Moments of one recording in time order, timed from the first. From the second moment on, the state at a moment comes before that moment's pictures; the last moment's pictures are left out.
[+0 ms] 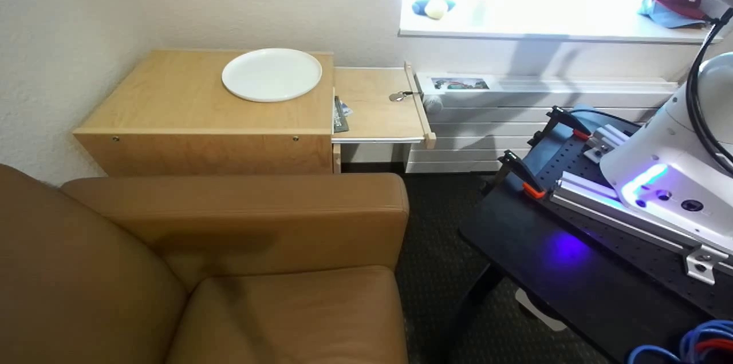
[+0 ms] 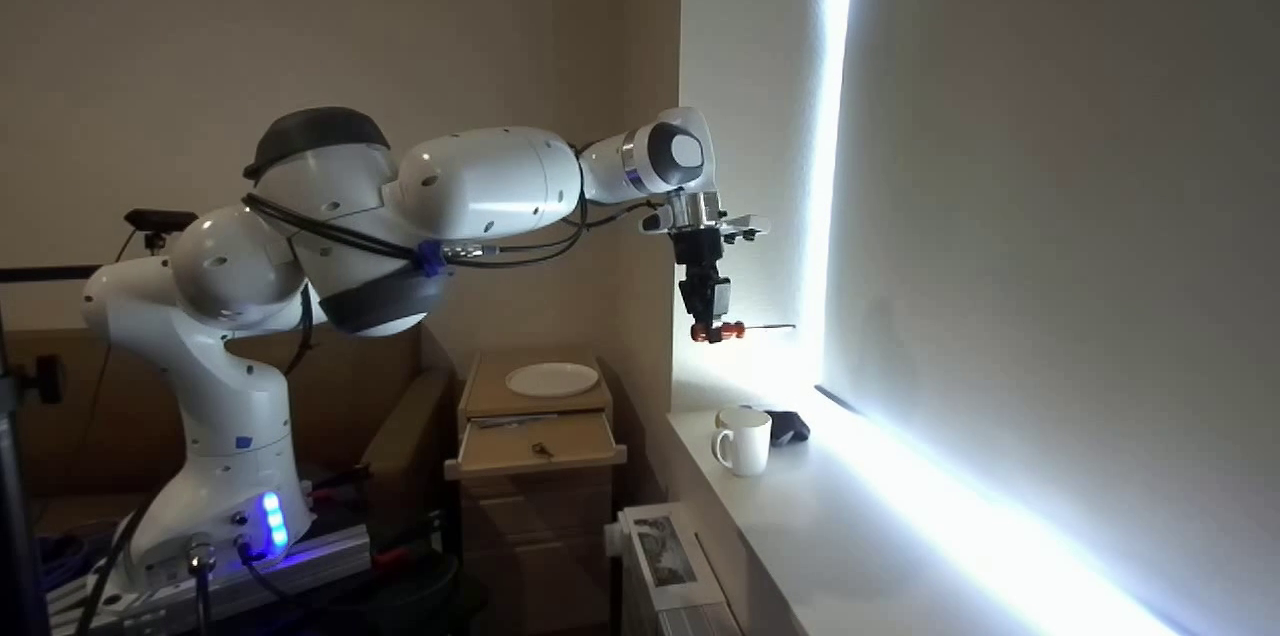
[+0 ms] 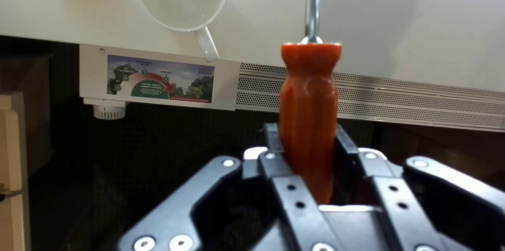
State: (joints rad) arm -1.74 1.30 1.79 -1.72 -1.47 1.43 -2.61
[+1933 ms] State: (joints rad) arm -2.03 1.15 0.75 -2.38 -2.47 2.55 -2.56
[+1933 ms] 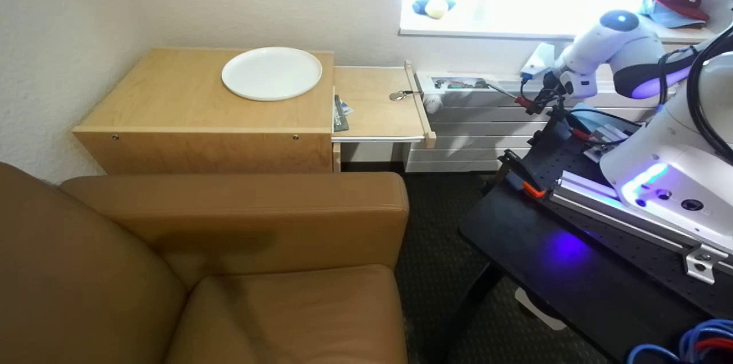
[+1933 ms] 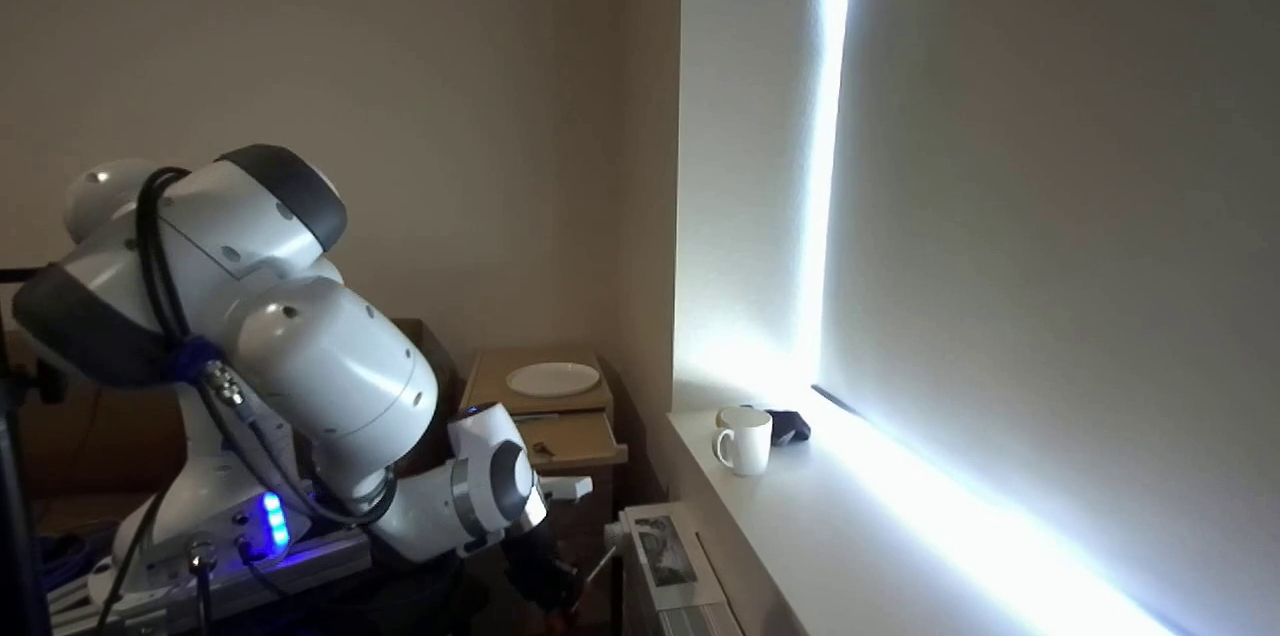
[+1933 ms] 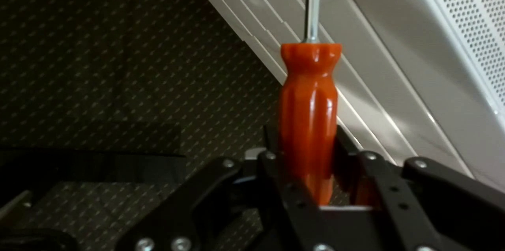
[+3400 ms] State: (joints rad) arm -1.80 1.22 0.53 -1.77 -2.60 3.45 -2.60
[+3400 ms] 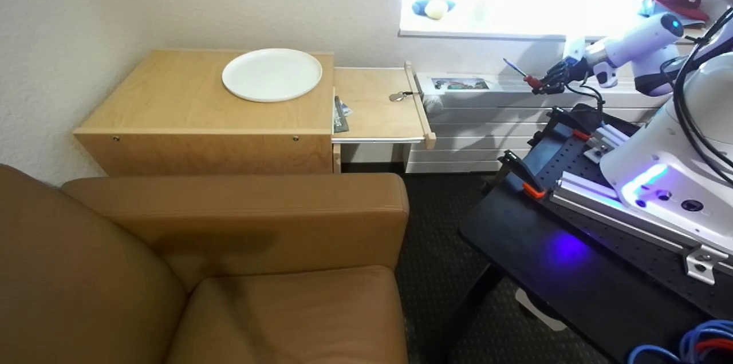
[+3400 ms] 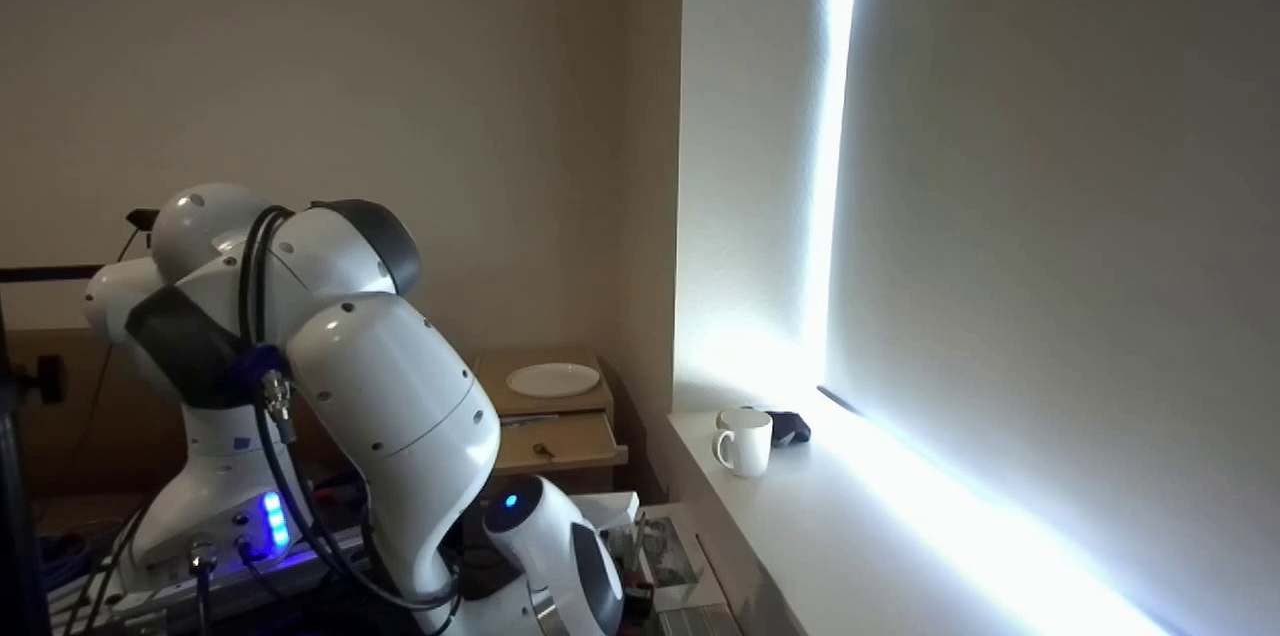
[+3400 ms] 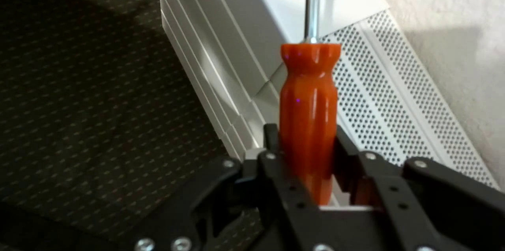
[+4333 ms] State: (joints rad) arm -1.77 1.05 0.78 -1.98 -2.60 3.45 -2.60
